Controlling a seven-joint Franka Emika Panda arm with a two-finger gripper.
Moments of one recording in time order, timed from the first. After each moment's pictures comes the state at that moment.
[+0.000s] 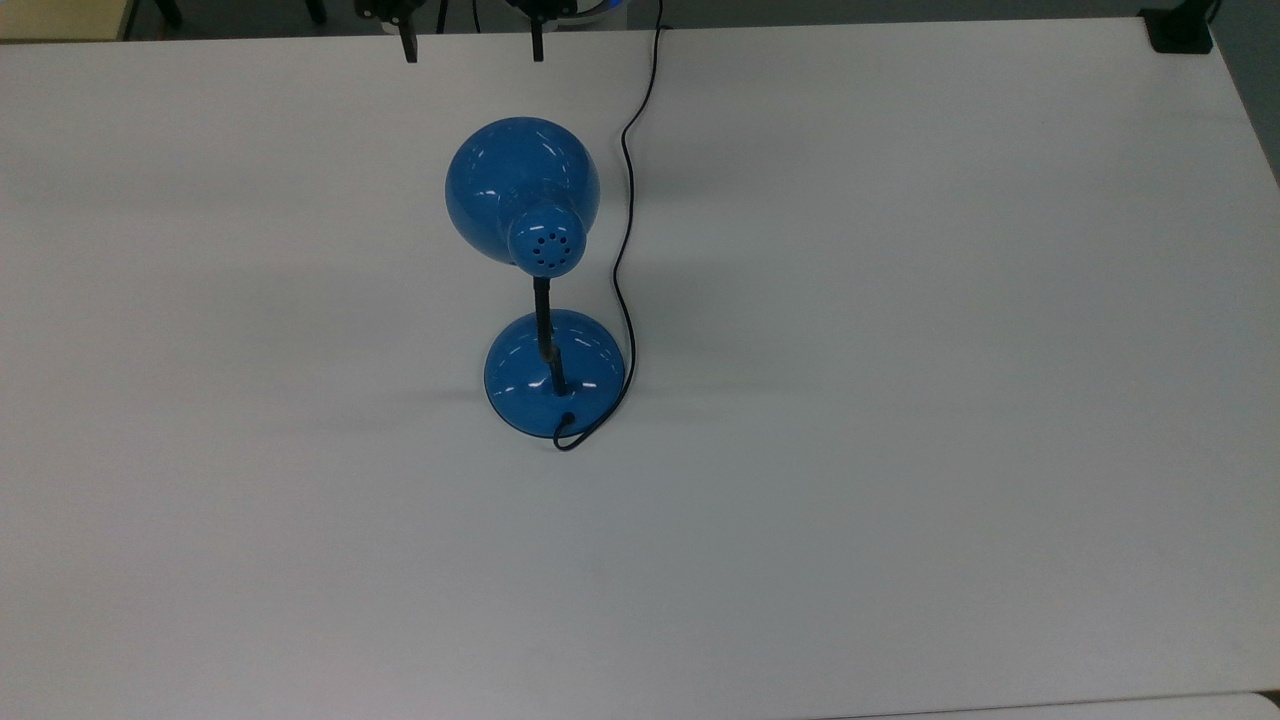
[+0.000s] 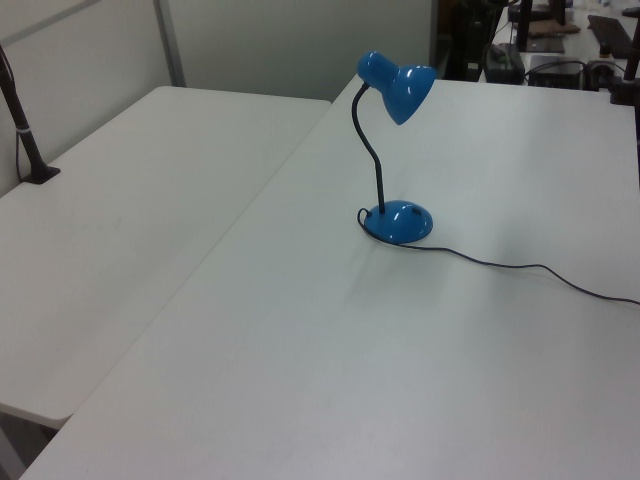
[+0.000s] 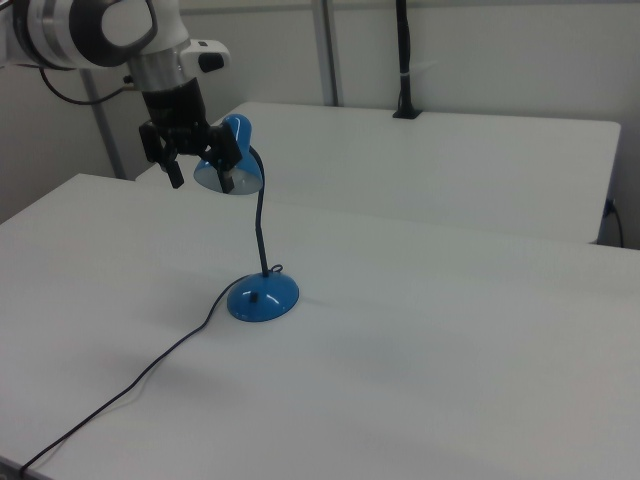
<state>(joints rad) 0.04 -0.01 -0.04 -1.64 -0.05 1.68 -0.09</state>
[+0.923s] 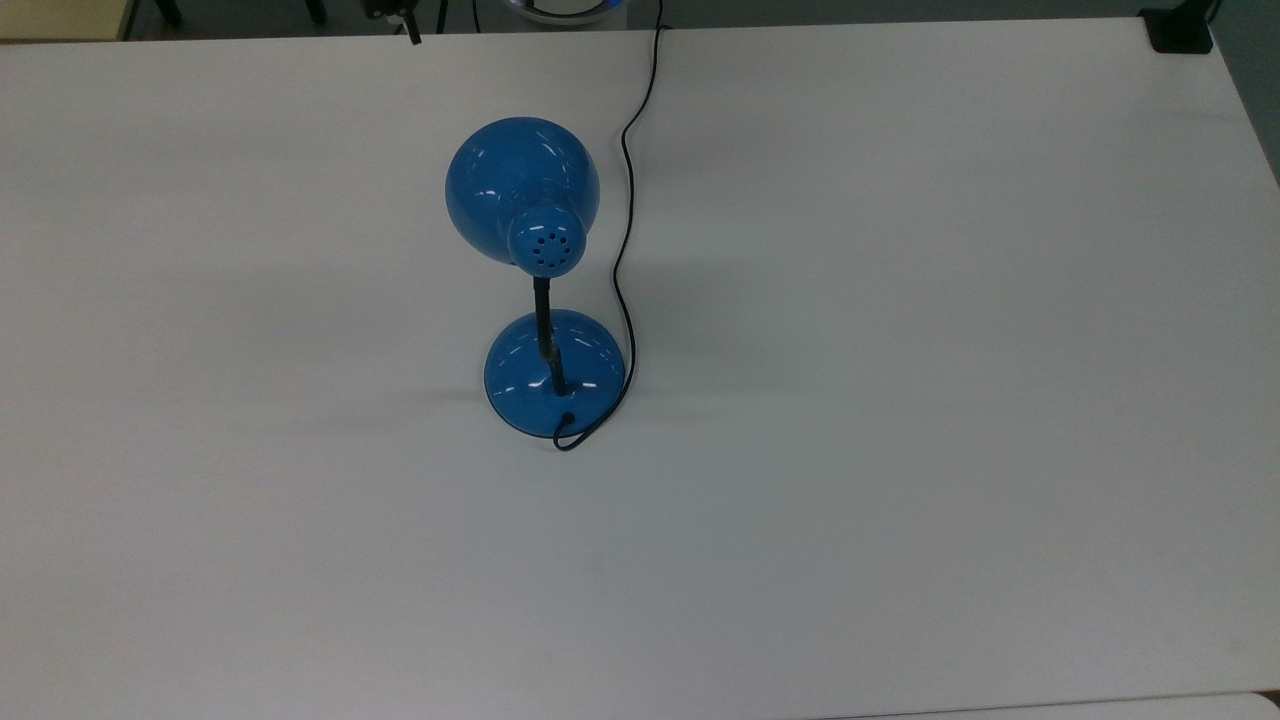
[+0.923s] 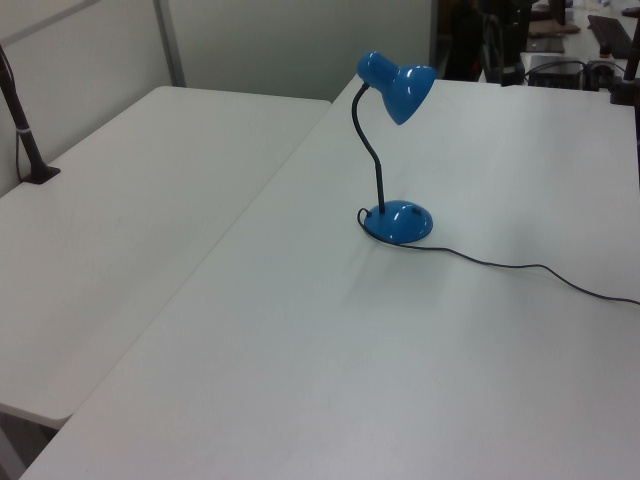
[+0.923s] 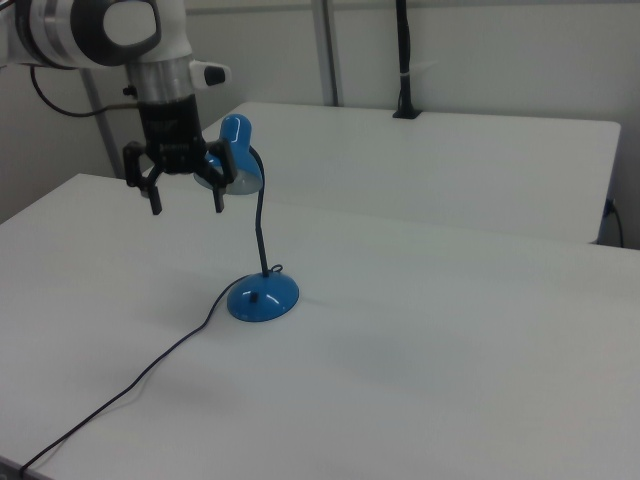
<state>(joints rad) 0.03 -0.02 -0.05 -1.65 -0.05 1.50 -0.47</state>
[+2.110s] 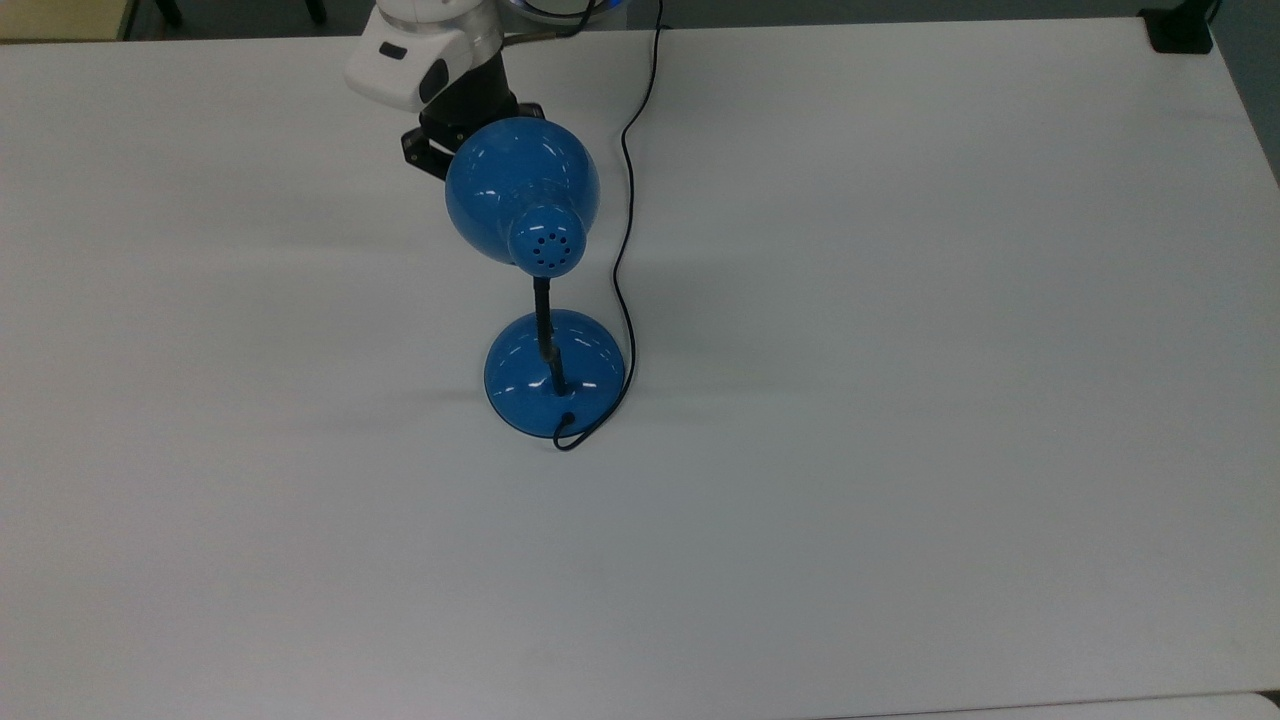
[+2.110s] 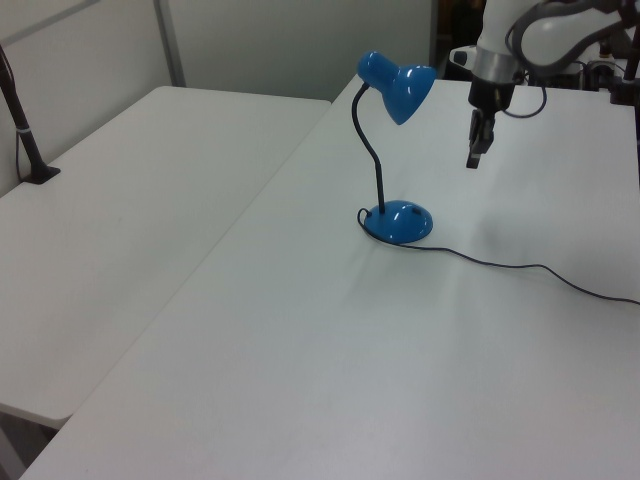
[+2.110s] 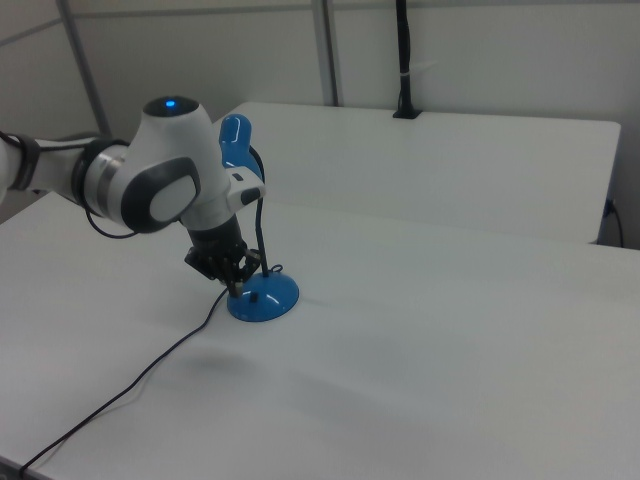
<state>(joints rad) -0.02 -0.04 -0.05 -2.18 0.09 2.29 -0.42</state>
